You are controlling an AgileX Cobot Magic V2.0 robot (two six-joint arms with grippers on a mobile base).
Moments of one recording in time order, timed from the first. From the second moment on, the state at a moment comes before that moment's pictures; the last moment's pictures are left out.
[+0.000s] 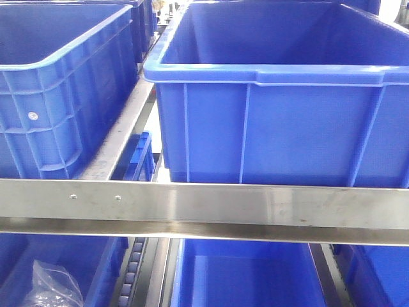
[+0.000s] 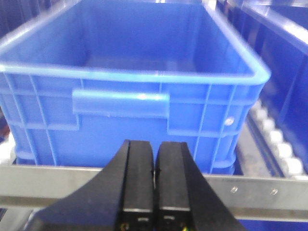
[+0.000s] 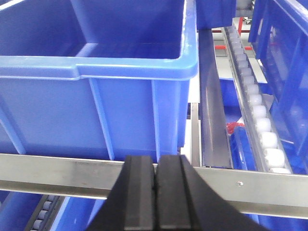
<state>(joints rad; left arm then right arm) -0.08 0.09 0.01 -0.06 0.01 0.04 0.03 -0.01 0.03 0.06 0.14 0.02</state>
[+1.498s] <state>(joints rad) -0.08 0.00 0.01 0.06 0.04 0.04 0.03 -0.01 0.03 0.06 0.14 0.02</state>
